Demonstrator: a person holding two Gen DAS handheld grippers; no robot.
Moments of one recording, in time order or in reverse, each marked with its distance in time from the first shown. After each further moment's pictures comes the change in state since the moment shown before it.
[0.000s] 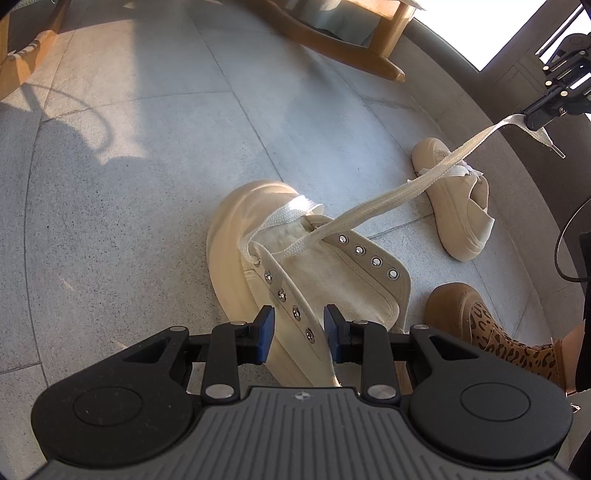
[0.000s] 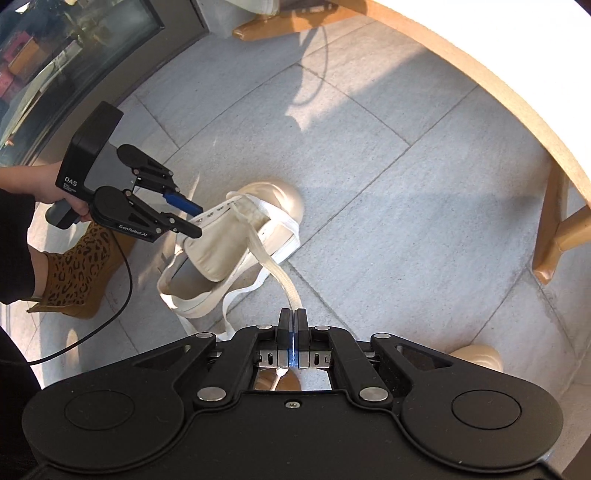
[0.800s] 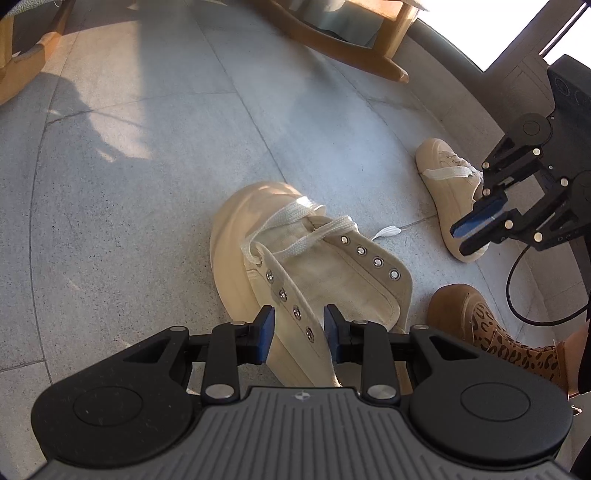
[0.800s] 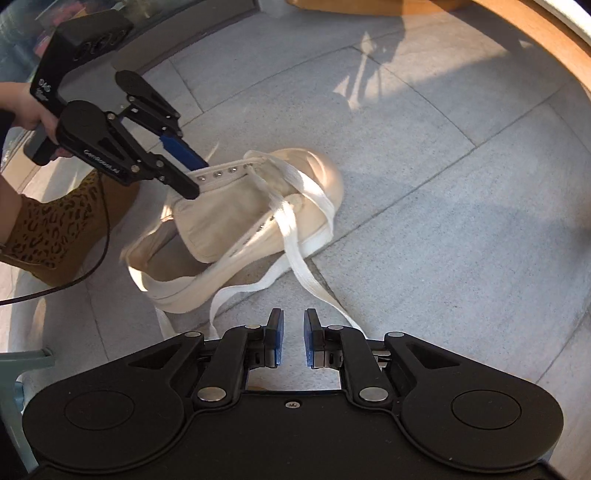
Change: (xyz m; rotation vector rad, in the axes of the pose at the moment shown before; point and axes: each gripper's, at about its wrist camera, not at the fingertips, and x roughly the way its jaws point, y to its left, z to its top) left arm -0.005 -0.005 0.002 0.003 -0.018 0.021; right arm 0.109 0.039 -0.041 -0.276 -0.088 0.223
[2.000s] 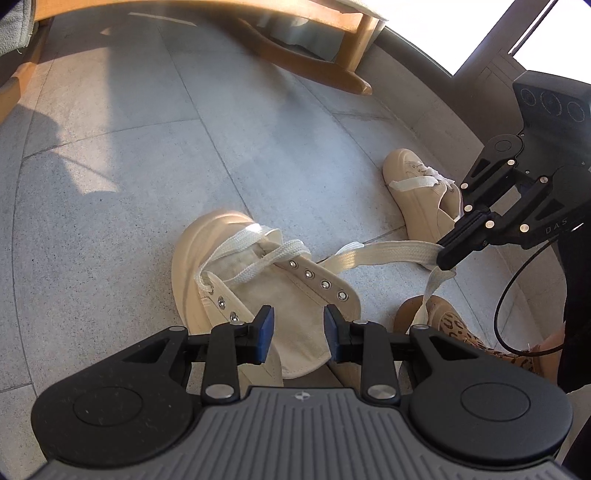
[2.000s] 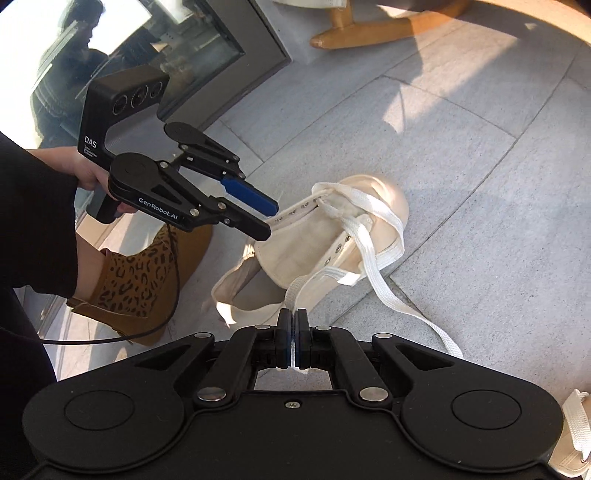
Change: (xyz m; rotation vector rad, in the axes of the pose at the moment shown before) left arm -0.008 -0.034 0.016 0.071 -0.043 -0.081; right arm -0.037 -0.020 -0.030 0.251 -0.240 0.160
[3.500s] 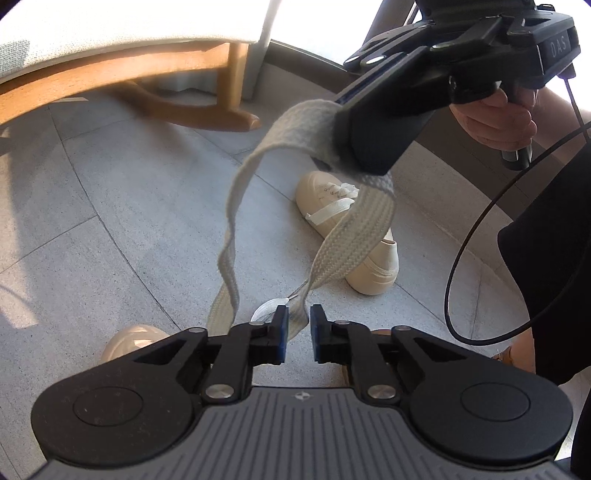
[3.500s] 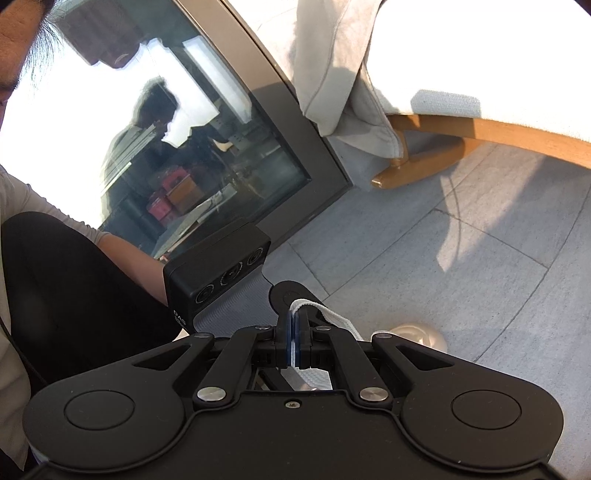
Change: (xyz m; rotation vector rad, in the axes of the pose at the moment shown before) left arm 0.025 -0.065 0.029 0.360 -0.023 -0.035; right arm -0.064 0.012 0.058 -0.064 -0.298 0.210
